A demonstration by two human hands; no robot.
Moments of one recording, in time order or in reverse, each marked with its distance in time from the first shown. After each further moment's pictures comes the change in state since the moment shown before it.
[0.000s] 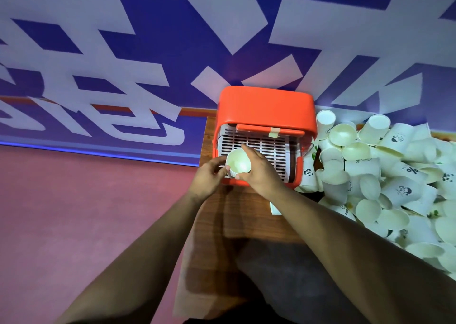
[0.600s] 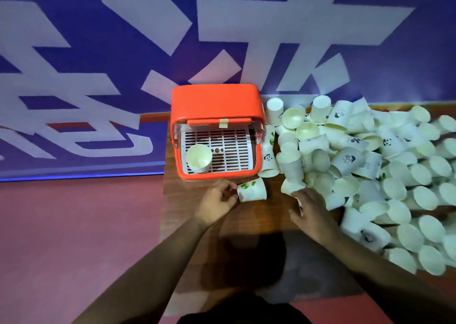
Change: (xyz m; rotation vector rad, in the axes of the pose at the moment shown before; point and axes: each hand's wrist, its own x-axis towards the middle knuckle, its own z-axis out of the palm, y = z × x) left_hand -0.064 0.028 0.109 0.132 -0.192 0.149; right_hand -0.194 0.165 -0.066 -0.306 0.189 0.150
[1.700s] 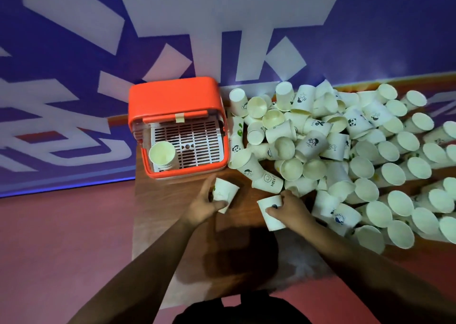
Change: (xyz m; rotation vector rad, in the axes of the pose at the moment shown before) left_hand -0.001 0.005 0.065 -0.268 -0.160 -0.286; right_hand -0.017 0.046 0.010 0.330 -0.193 0.481
